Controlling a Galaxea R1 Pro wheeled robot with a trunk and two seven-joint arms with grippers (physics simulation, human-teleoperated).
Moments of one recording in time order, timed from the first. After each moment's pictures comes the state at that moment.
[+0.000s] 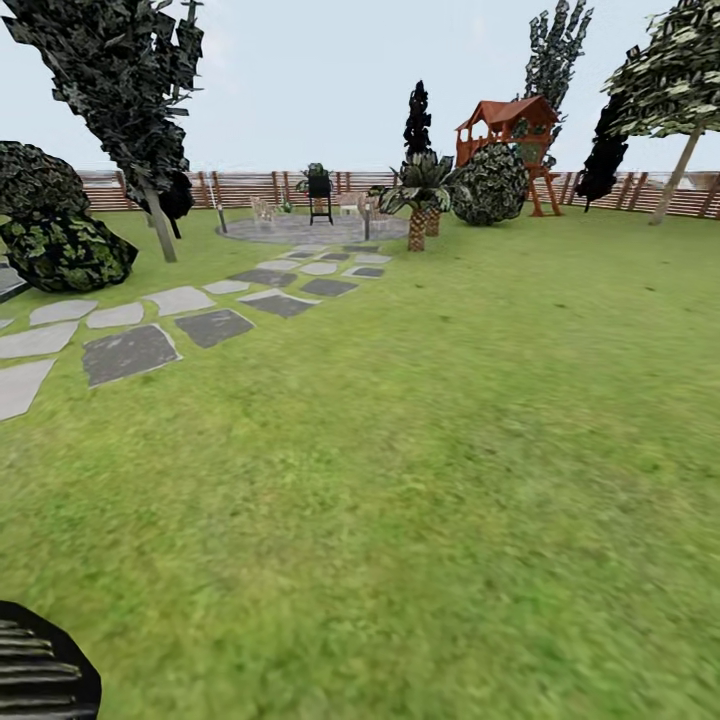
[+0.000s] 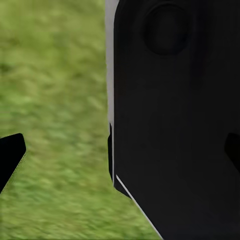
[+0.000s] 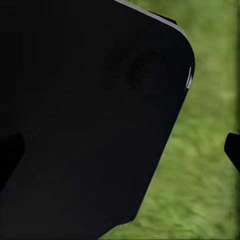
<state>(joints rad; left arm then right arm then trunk) 0.01 0.06 0.01 -0.12 0.01 -0.01 -0.01 -0.04 0.00 0.18 -0.03 0.13 -0.14 -0.01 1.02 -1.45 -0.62</state>
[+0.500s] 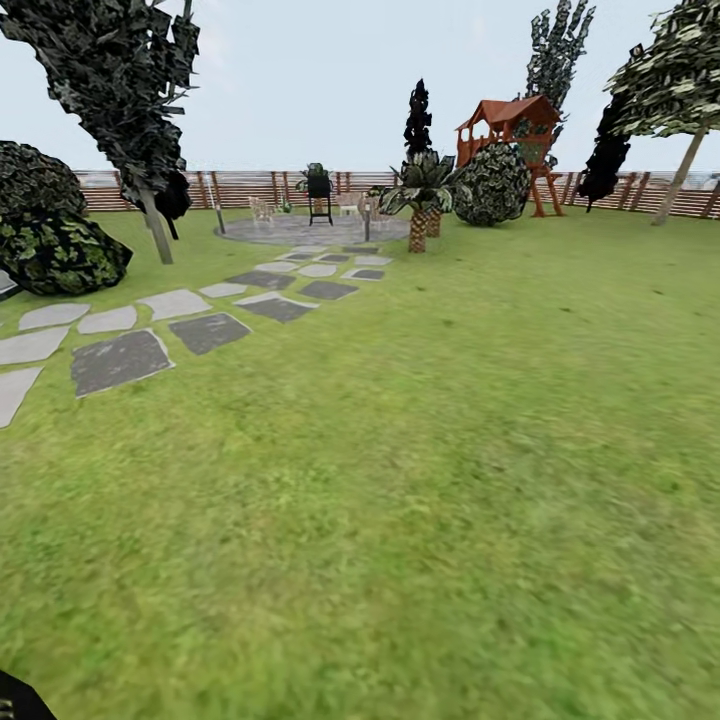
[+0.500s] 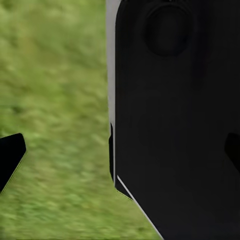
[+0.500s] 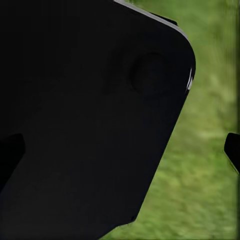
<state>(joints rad) 0.01 0.06 0.01 -0.12 0.01 -0.01 0.00 -0.04 0.00 0.18 -0.03 0.13 -0.14 -0.01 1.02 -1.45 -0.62</state>
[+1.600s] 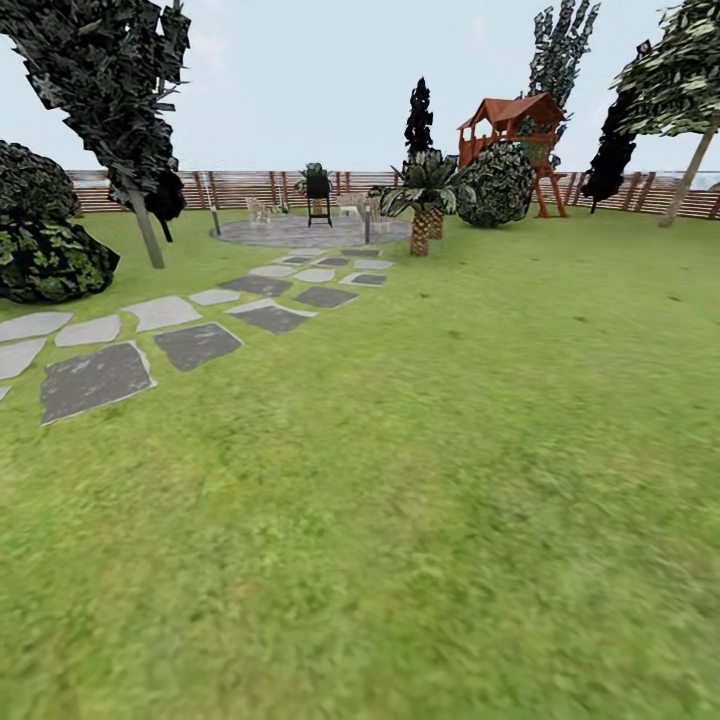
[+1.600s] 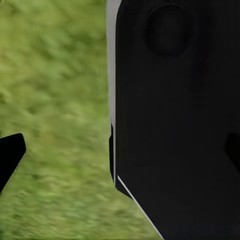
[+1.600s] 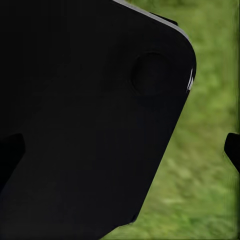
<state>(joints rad) 0.01 0.06 0.01 -0.12 0.01 -0.01 0.00 -0.04 0.00 0.18 -0.03 0.13 -0.14 -0.01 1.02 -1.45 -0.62</state>
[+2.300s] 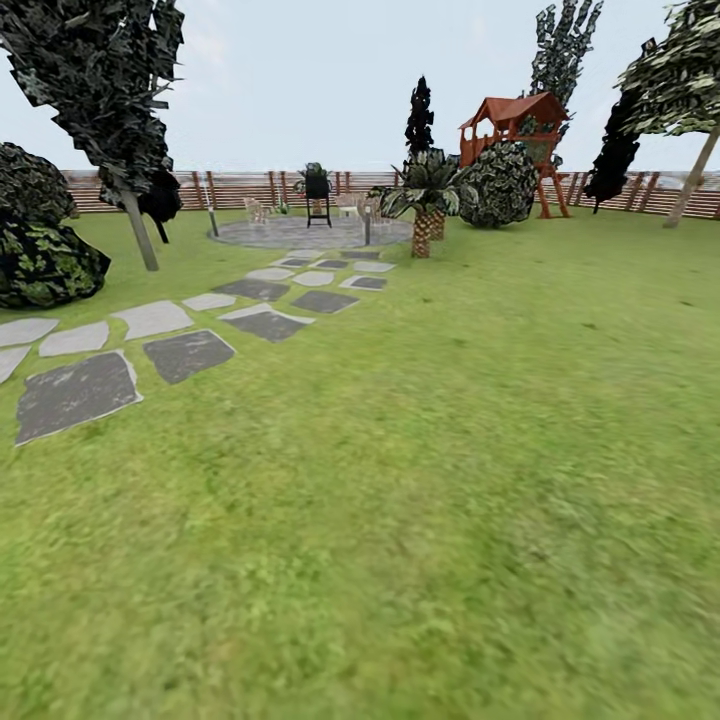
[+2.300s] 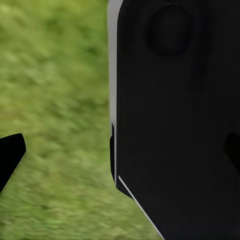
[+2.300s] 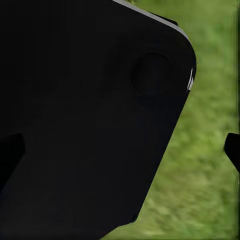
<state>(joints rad) 0.01 0.06 0.01 -0.12 0.01 -0.01 0.00 -0.04 0.00 0.18 -0.03 0.13 -0.14 -0.01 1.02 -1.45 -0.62</state>
